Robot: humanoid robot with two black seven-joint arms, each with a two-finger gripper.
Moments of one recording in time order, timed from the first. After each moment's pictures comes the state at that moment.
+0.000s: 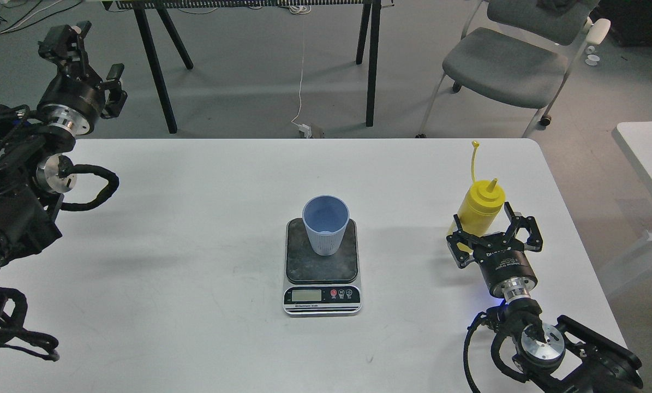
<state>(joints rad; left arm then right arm) -0.99 0.31 -0.41 -0.19 -0.01 -0.38 -0.49 0.29 -0.23 0.70 0.90 0.47 0.49 0.47</state>
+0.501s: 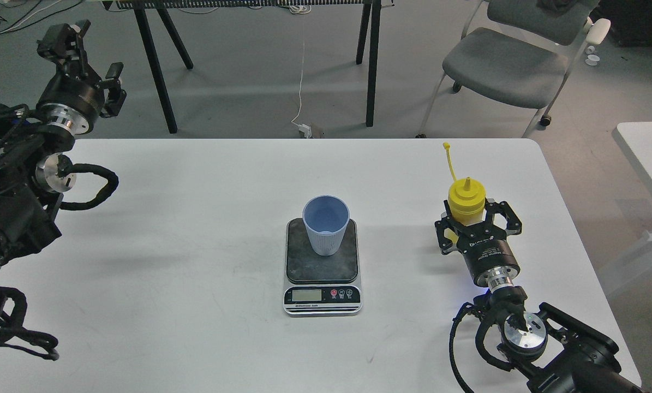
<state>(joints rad) -0.99 0.31 -0.41 -0.19 -0.01 -0.38 -0.49 0.32 -0.18 0.69 0.87 0.39 0.49 0.48</state>
